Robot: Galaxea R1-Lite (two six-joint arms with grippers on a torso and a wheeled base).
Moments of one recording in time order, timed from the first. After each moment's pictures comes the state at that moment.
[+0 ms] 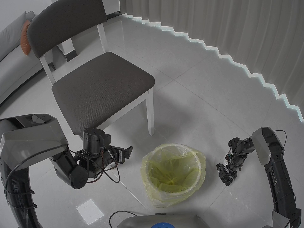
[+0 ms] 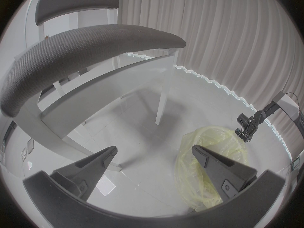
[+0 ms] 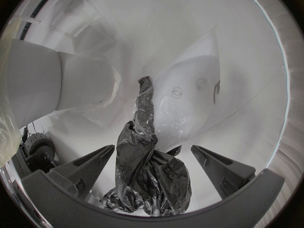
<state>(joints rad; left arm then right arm) -0.42 2.18 -0.70 -1.02 0.12 -0.10 -0.08 3.02 -2.00 0.40 -0.05 -0.35</state>
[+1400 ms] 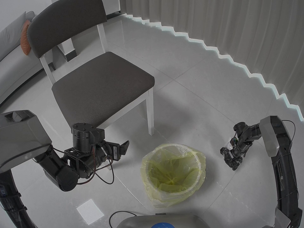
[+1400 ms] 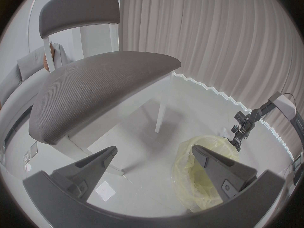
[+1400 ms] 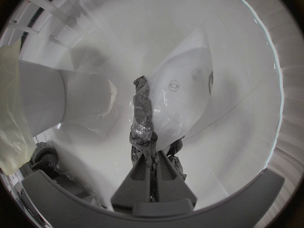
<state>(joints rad) -0.44 2.02 -0.62 -1.02 0.15 -0.09 -0.10 2.87 -2.00 0.39 -0.05 -0.33</state>
